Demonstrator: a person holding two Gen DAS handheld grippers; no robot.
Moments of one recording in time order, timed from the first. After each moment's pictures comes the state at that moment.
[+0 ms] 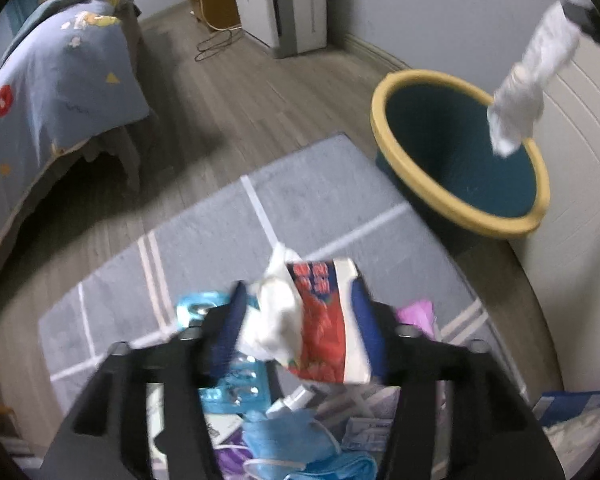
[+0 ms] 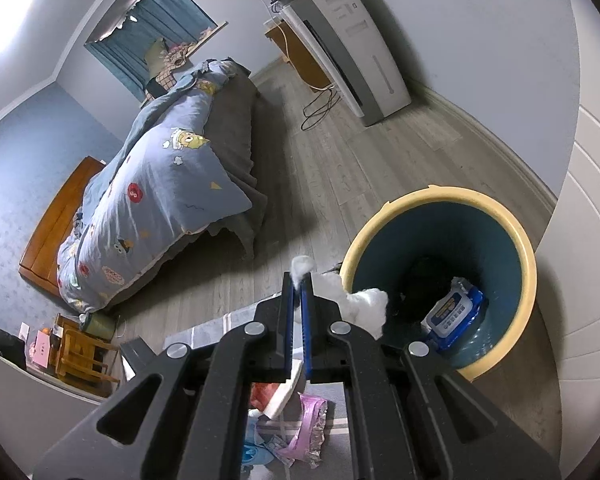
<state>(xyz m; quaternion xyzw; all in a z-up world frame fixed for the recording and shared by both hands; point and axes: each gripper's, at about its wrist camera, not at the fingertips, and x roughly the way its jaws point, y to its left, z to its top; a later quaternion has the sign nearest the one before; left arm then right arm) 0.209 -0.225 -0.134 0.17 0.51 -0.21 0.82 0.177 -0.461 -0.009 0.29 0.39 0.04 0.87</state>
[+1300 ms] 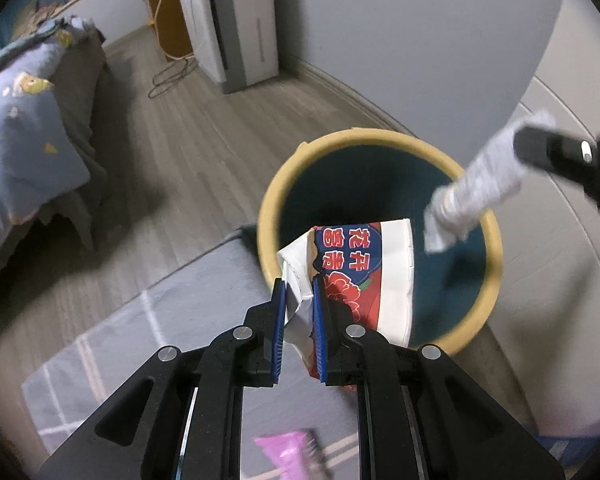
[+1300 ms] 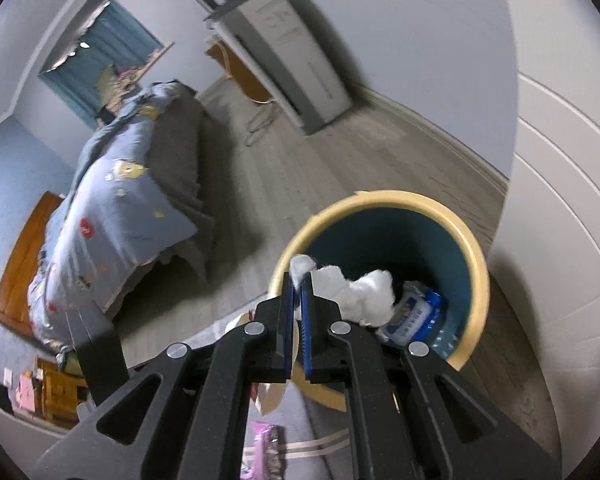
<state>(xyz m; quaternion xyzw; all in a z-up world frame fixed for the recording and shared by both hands) 0.247 -0.363 -0.099 0.15 0.49 -0.26 0.82 0.181 -0.518 -0.052 0.32 0.39 -0.06 0.86</state>
